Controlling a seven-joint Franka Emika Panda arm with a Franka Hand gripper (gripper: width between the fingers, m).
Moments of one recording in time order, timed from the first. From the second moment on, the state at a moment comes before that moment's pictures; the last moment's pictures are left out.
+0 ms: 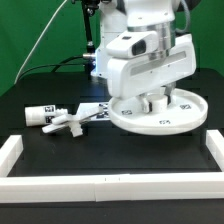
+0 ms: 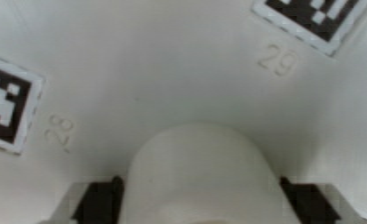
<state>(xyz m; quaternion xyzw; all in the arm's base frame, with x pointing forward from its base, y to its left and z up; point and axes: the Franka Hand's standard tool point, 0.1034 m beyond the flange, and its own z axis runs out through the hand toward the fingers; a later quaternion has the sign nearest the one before) 0.478 0.050 0.053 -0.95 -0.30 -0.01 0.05</state>
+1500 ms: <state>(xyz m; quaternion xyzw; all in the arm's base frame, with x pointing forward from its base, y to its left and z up) 0.544 0.041 0.031 -0.94 -0.34 -0.01 0.07</state>
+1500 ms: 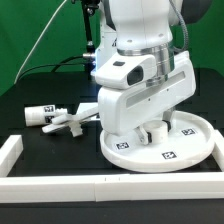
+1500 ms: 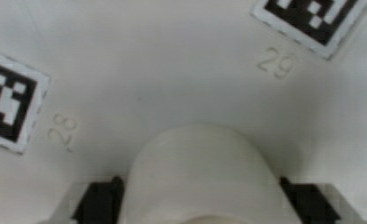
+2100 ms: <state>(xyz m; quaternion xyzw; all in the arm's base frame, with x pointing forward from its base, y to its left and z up) 0.566 0.027 0.014 -0.93 -0.37 -0.02 0.06</state>
